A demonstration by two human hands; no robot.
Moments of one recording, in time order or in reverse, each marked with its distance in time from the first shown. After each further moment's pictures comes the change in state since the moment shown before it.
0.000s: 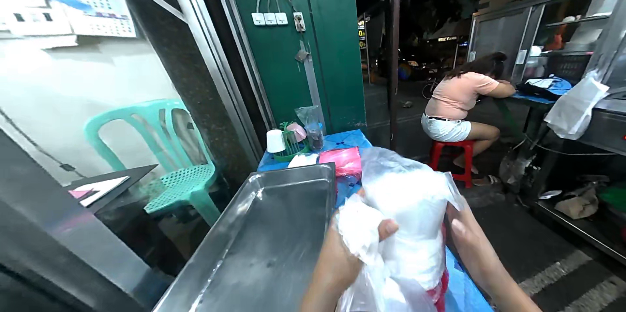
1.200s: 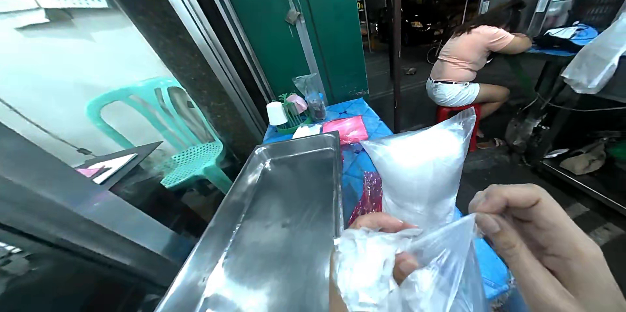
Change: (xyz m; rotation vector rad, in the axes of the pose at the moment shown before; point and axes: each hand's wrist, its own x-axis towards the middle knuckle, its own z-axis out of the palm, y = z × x) left_hand -0.078 0.004 0.016 -0.429 0.018 0.134; right_hand -0.029 -0.110 0.022 -0.314 0.008 -0.084
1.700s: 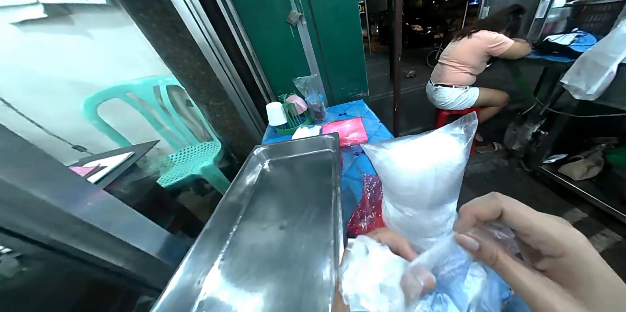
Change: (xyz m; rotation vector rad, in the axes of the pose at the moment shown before) left_hand 0.003 0.006 -0.004 0.036 -0.126 -0.141; right_hand 0.016 -0.011 -0.010 -0.006 -0.243 0.016
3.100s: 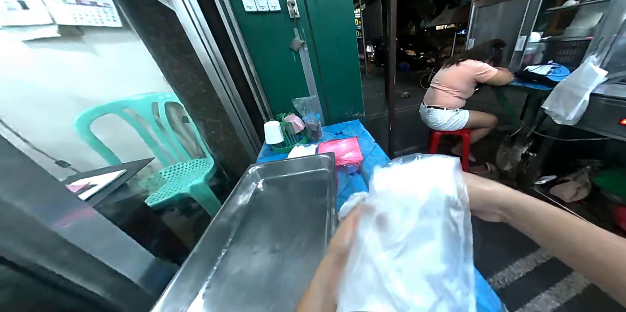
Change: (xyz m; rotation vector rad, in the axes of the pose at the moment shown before) left_hand 0.058 -0.006 -0.027 -0.093 0.171 -0.433; right_hand 0.086 0.062 -0.030 0.195 -0.304 0.976
